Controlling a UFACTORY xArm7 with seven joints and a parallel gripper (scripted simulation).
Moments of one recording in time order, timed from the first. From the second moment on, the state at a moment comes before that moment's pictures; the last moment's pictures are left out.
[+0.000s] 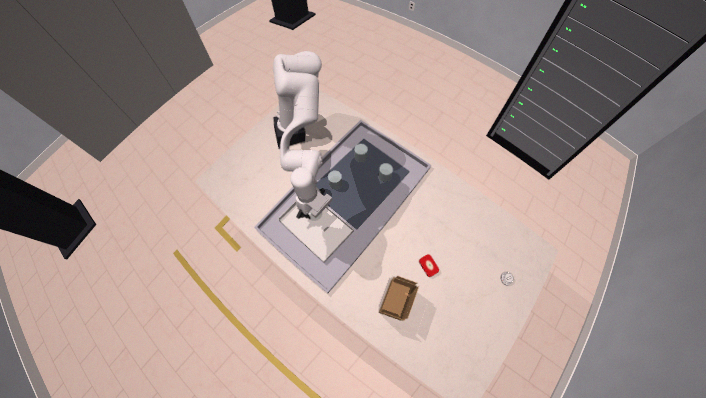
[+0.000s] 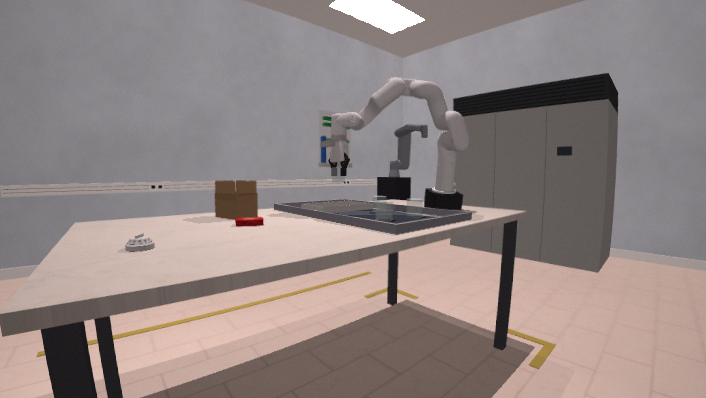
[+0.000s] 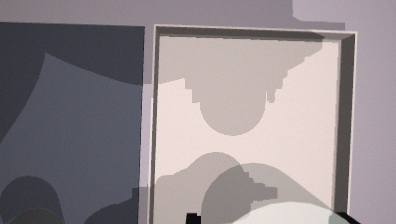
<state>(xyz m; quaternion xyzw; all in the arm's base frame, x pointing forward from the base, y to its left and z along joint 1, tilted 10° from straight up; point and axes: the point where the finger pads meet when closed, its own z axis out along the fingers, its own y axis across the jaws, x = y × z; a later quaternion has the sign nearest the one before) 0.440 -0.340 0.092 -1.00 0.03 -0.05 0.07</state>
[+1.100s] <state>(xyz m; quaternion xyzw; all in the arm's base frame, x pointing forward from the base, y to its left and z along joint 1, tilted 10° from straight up) 0.440 -0.347 0.040 -1.00 0.03 -0.05 0.07</state>
